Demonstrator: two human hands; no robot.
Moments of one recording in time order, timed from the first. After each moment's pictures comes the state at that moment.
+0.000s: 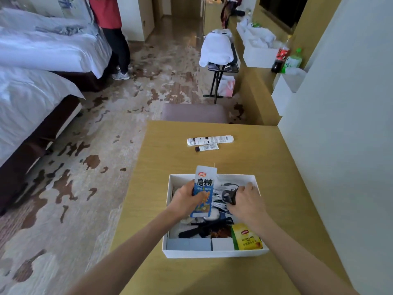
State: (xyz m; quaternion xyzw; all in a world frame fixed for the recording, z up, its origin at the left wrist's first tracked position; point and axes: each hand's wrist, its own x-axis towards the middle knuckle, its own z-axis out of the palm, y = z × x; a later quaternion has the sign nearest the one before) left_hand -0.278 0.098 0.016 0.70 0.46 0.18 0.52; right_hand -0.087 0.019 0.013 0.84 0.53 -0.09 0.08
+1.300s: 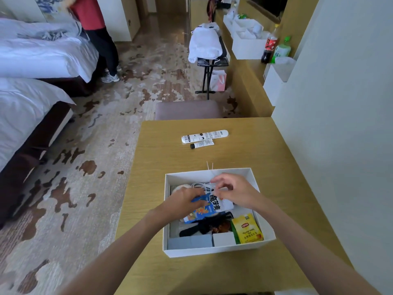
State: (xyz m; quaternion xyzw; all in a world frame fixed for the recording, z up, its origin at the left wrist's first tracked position) left_hand -0.286 0.102 0.031 0.89 0.31 0.01 0.35; right_hand -0.085 0.023 0.036 0.65 0.56 -0.41 -0.31
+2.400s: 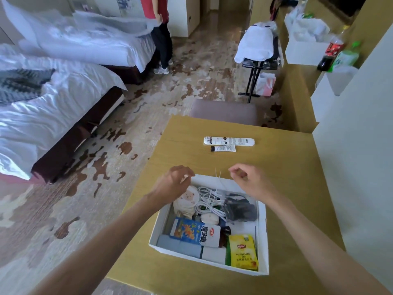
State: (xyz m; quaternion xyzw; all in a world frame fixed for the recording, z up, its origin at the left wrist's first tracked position) left_hand -0.286 0.130 0.030 0.83 0.47 0.19 0.23; right_hand -0.017 0.079 0.035 0.62 0.67 -0.30 -0.28
